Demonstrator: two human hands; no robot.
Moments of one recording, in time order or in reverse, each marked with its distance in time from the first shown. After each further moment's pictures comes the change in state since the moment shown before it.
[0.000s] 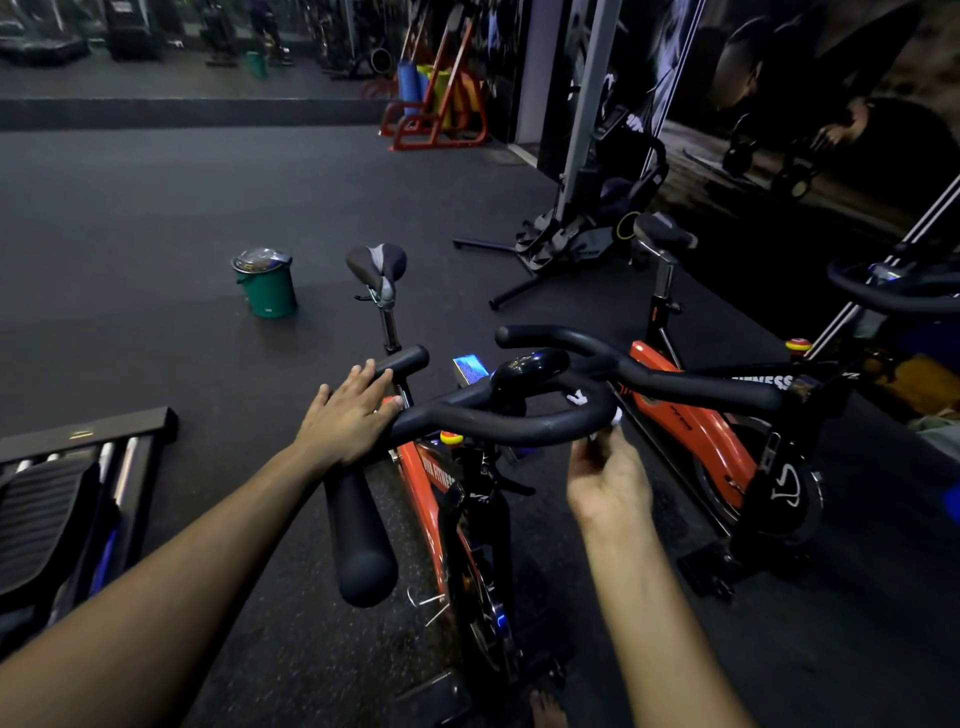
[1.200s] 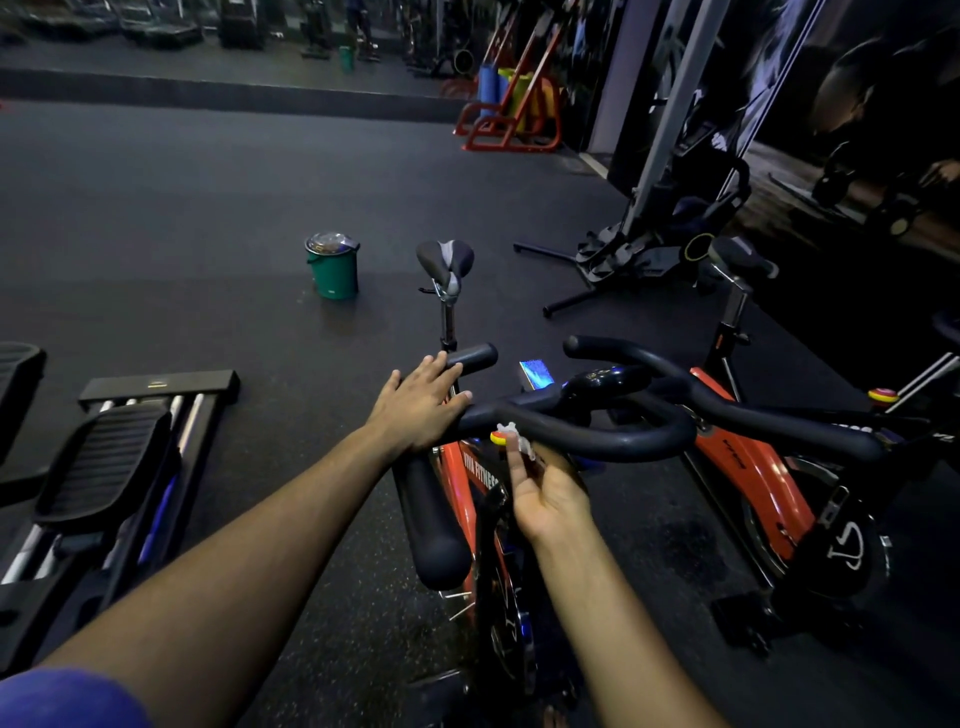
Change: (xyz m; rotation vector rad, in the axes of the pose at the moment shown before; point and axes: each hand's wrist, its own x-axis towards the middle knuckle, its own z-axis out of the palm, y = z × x) left_hand -0.008 0.001 -0.004 -0.067 0.040 0.004; right_hand -0.045 0.105 0.019 -0.239 -0.067 0.318
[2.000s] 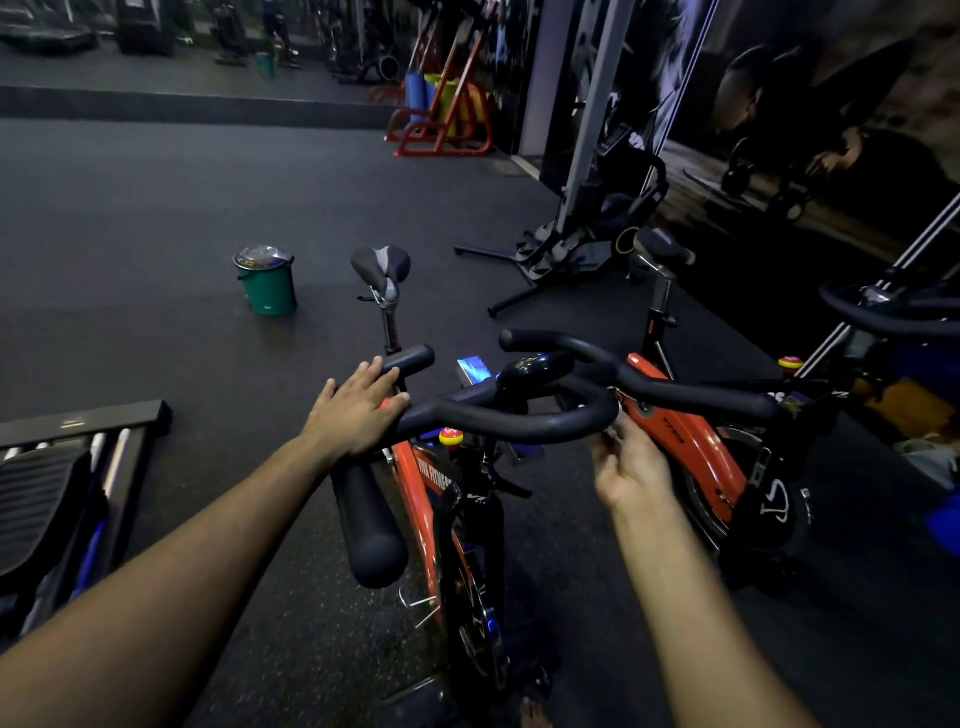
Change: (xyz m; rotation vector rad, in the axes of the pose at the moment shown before) left_hand 0.003 -0.001 0.002 0.072 -0.019 0.011; right_hand 0.013 -0.132 -0.038 -0.122 0.148 -0.326
